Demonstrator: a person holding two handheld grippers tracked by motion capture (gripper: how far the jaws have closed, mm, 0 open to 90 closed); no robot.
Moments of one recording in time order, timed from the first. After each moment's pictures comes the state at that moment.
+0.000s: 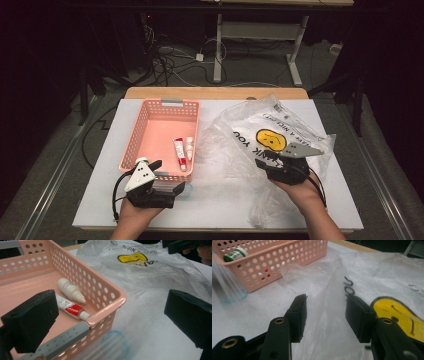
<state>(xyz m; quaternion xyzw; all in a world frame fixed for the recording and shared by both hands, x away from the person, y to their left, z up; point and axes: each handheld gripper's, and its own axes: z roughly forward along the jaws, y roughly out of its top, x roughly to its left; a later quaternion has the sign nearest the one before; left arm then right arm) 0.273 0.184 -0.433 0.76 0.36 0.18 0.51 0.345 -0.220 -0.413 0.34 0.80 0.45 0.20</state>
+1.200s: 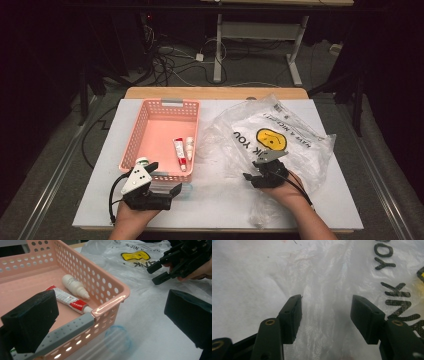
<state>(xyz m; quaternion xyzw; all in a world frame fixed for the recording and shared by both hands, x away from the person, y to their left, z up) 0.268 0.189 -0.434 0.76 0.36 0.18 0.50 0.365 -0.191 -0.471 0.31 0.88 0.33 0.16</state>
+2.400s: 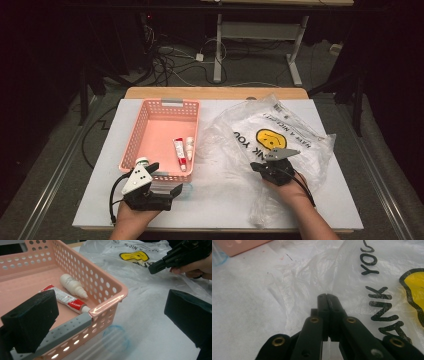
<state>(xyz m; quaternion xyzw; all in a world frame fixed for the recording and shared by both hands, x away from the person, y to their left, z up) 0.268 0.188 -0.434 0.76 0.36 0.18 0.50 0.366 -0.209 -0.466 0.32 0.85 0.39 0.15</state>
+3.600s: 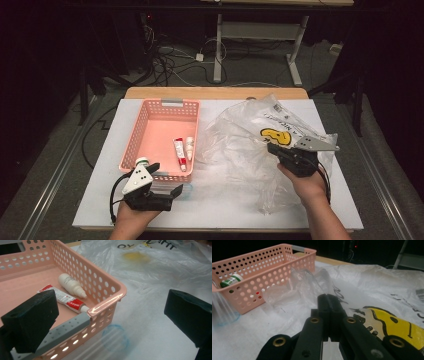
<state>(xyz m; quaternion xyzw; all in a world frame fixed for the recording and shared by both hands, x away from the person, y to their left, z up) 0.268 0.187 -0.434 0.77 0.36 0.18 0.50 0.355 -0.249 -0.409 0.36 0.75 0.51 0.21</state>
